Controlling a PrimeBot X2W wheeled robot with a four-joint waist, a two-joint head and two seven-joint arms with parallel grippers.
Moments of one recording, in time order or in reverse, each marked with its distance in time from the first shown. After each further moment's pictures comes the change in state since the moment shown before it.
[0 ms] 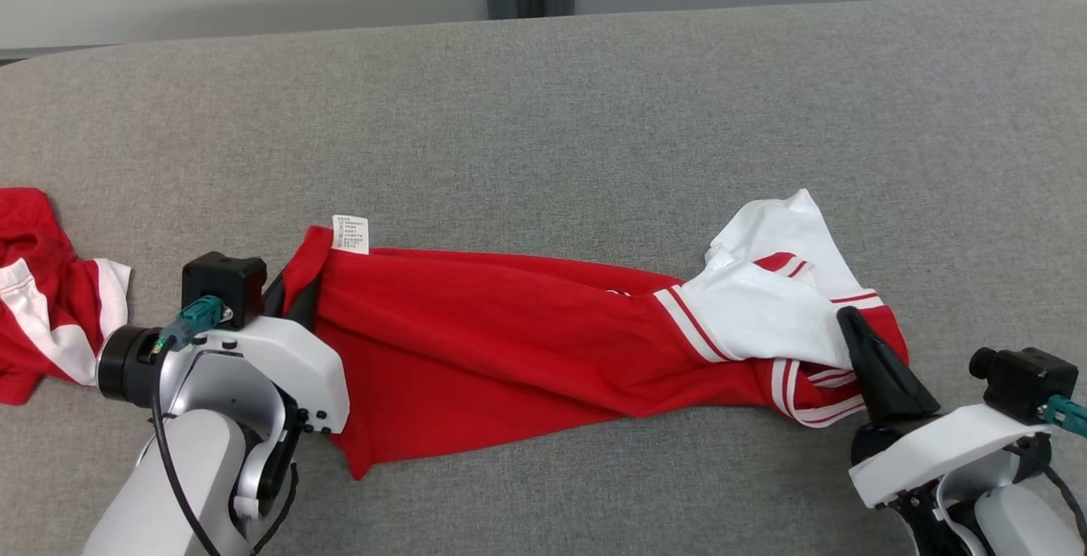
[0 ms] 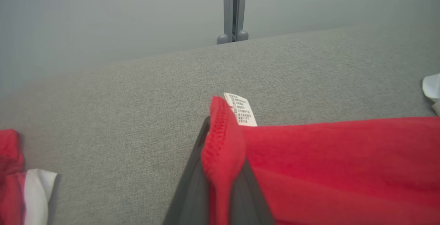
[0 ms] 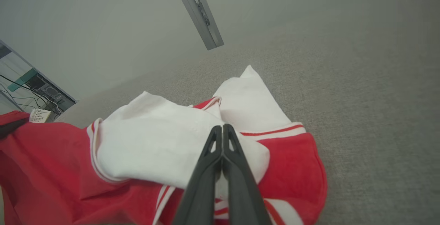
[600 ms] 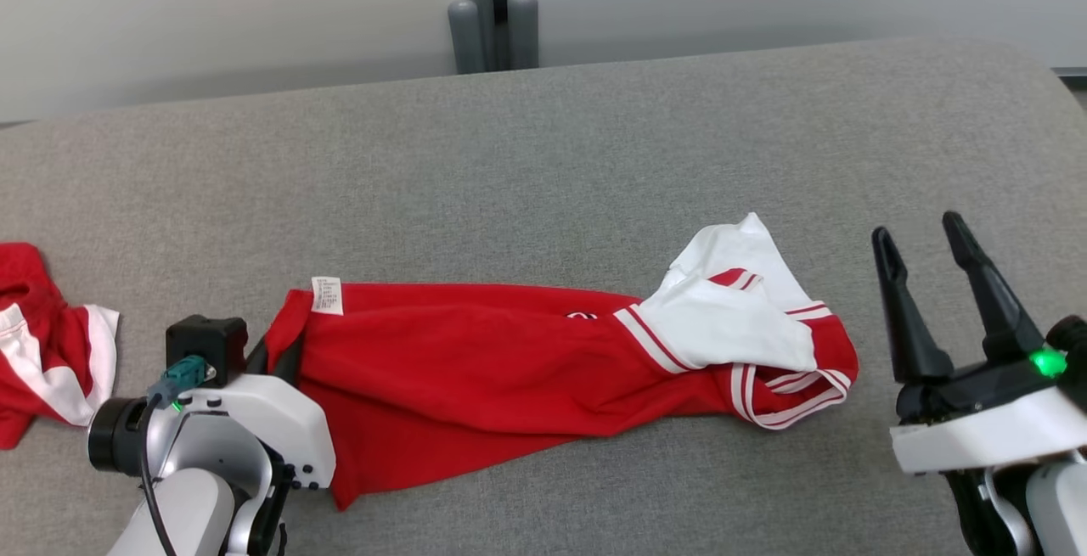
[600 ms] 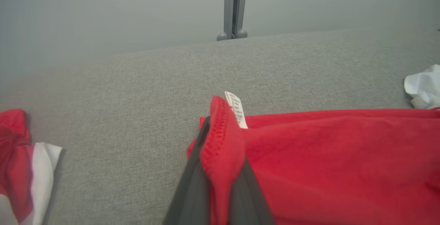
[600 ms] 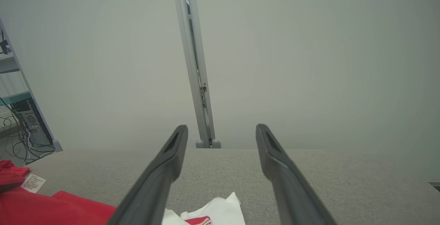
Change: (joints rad) left arm 0.116 0.018 0.023 -0.018 -0.038 0.037 -0.015; right arm 0.018 0.006 -0.146 -0.275 -0.274 0.000 -0.076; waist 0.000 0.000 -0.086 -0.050
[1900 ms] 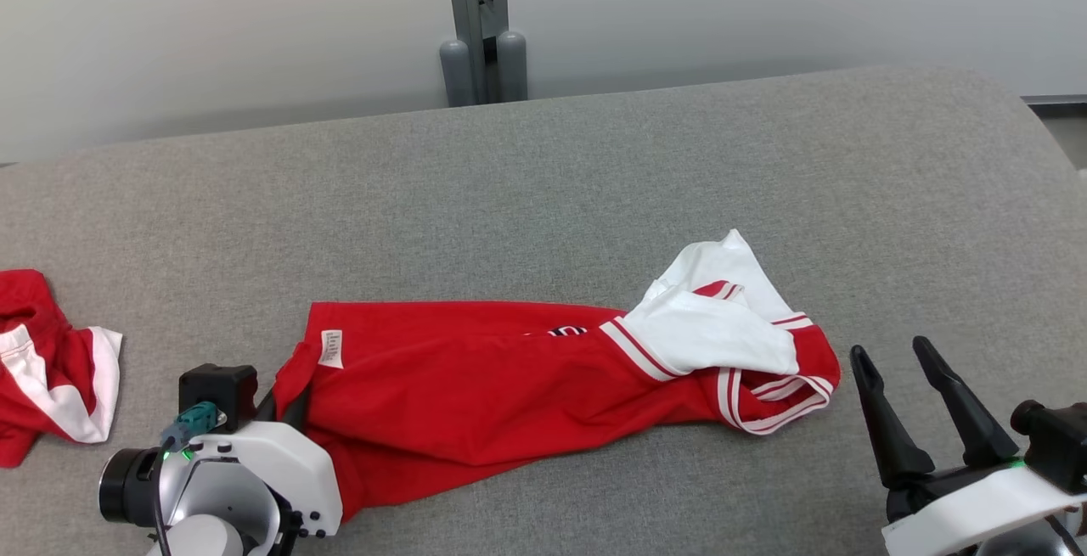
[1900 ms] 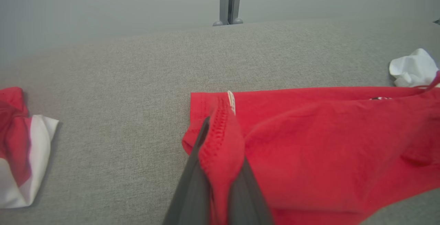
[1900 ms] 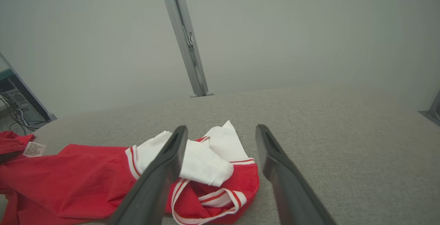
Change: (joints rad) left arm 0.097 0.010 -0.022 -0.027 -0.029 0.034 0.010; right arm 0.225 0.072 -0.061 -0.084 -0.018 0.000 0.188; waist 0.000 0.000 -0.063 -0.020
